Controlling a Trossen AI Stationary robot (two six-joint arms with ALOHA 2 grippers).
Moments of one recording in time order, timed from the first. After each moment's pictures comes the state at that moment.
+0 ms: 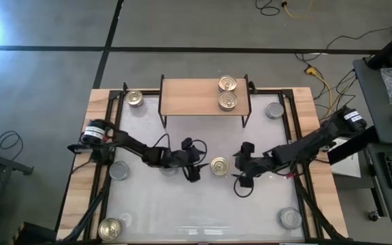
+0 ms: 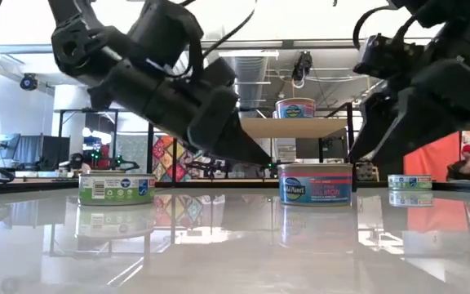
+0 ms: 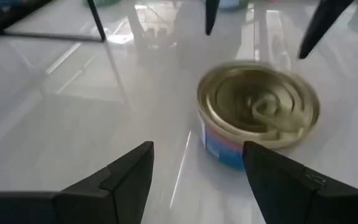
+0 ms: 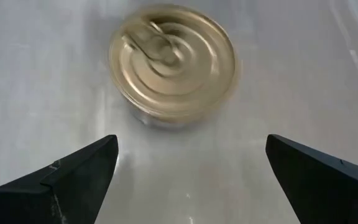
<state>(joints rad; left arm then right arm) -0.16 1.91 0.81 0.62 -0.35 -0.14 0.36 1.39 0.59 -0.14 0.37 0.31</state>
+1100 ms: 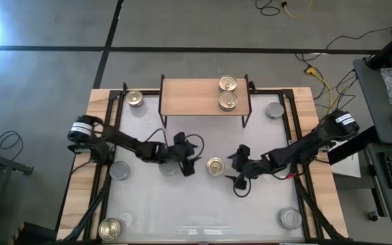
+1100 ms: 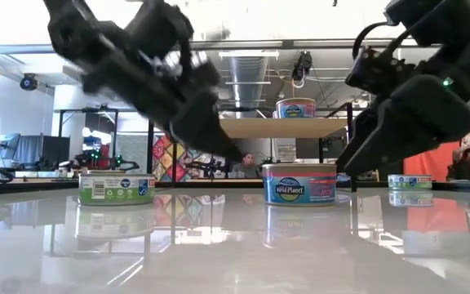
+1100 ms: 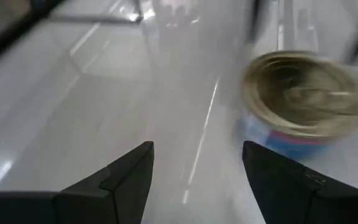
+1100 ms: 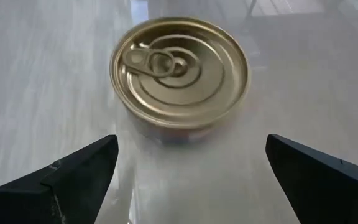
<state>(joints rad) -0.11 1.76 0.75 0.42 -0.37 -0.15 0.35 1.52 0.52 0.21 0.41 0.34</state>
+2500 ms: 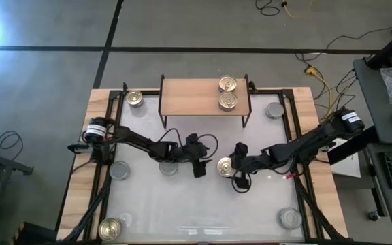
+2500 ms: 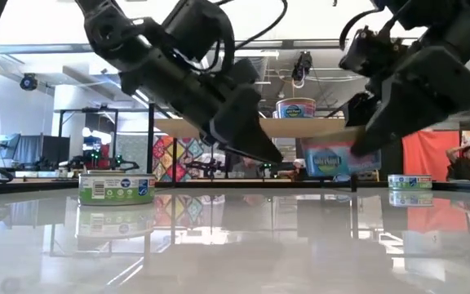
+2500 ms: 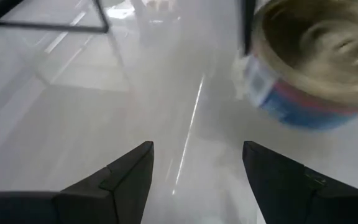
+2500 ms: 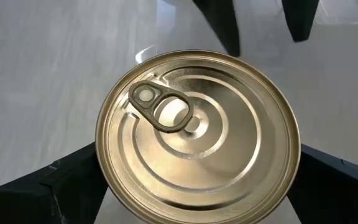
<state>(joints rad) -0.10 1.91 0.97 0.36 -0.30 -0.12 0.30 1.43 0.59 0.04 0.25 0.22</state>
